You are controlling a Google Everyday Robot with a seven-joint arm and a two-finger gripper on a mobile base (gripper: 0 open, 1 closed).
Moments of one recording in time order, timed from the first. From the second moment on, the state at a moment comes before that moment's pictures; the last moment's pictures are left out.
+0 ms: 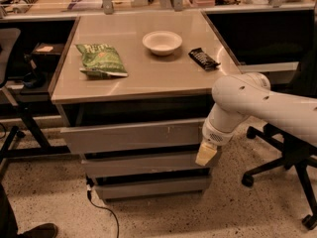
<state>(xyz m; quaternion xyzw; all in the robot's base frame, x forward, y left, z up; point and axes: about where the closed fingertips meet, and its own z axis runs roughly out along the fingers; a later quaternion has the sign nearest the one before) 0.523 -0.158 0.645 -0.54 0.84 0.06 0.07</state>
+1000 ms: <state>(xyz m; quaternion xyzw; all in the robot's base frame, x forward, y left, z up) 0.580 -0.150 0.641 -0.54 0.83 0.06 0.09</state>
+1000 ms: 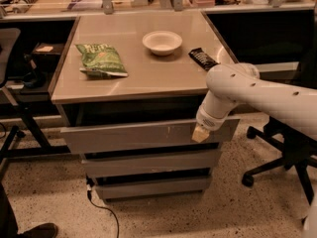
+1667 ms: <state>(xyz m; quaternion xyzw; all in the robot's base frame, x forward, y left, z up) 0.591 -0.148 0.643 -0.54 0.83 0.06 0.10</state>
